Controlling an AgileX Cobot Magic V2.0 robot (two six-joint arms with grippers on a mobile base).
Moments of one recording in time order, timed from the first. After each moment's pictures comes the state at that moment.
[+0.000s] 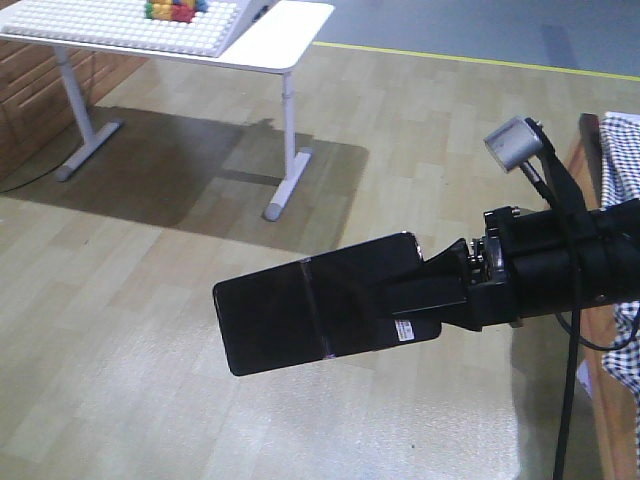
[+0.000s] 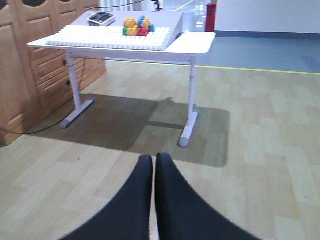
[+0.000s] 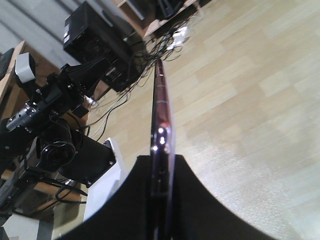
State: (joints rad) left arm 0.06 -0.02 0.03 -0.13 0.23 0.14; right arm 0.14 1.30 -0.93 1.21 1.20 -0.99
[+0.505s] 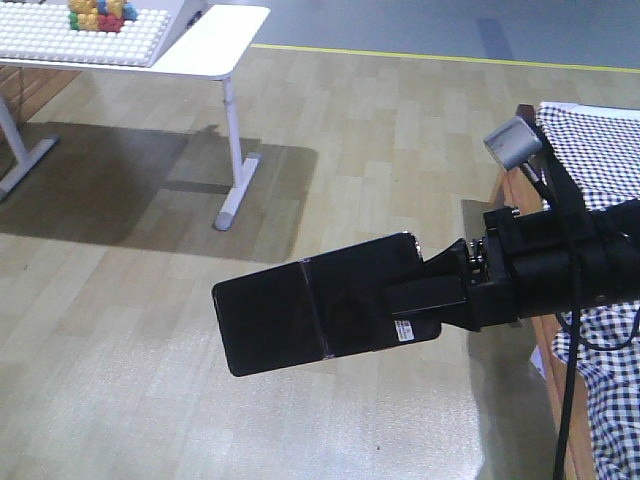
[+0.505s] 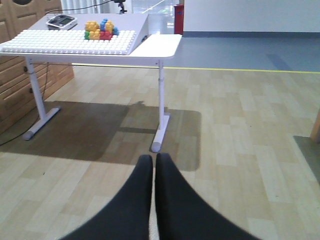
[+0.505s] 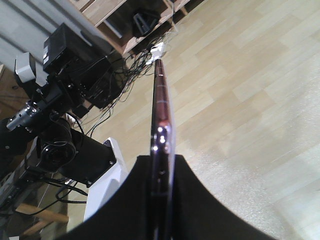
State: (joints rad) left arm 0.06 -0.02 0.03 -0.13 0.23 0.14; right arm 0.14 1.30 -0.93 1.21 1.20 -0.99
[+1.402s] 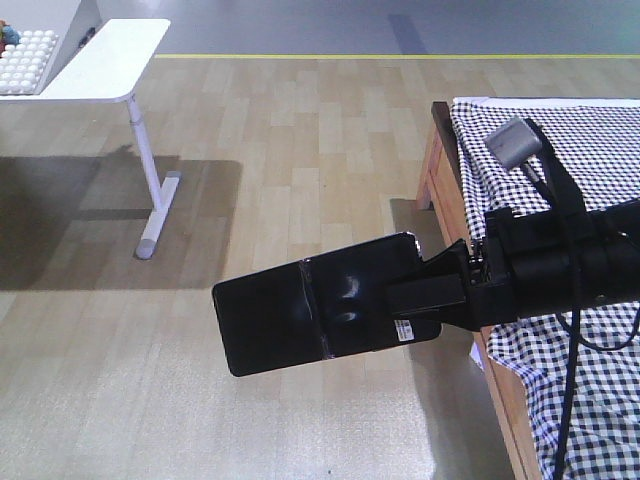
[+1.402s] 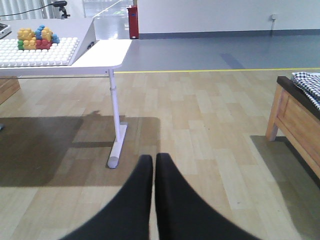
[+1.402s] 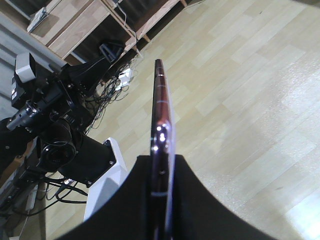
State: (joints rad) left arm 0.06 -0.02 0.03 -0.13 0.23 0.14; right arm 0.14 1.30 -0.93 1.21 1.20 -0.99
